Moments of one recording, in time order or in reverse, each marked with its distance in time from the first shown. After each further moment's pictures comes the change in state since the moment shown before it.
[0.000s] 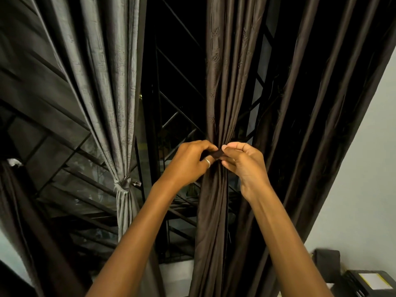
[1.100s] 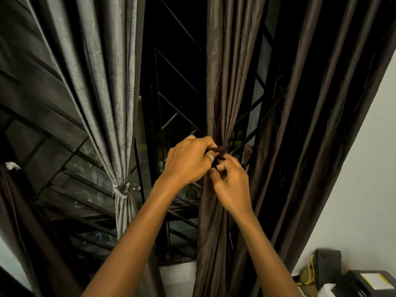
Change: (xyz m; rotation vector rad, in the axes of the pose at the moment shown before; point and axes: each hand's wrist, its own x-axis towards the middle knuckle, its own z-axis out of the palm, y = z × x) left_hand 0.005 0.015 -0.011 0.285 0.044 -0.059; right_hand -0.012 0.055 0.006 -0.751 0.018 -0.551
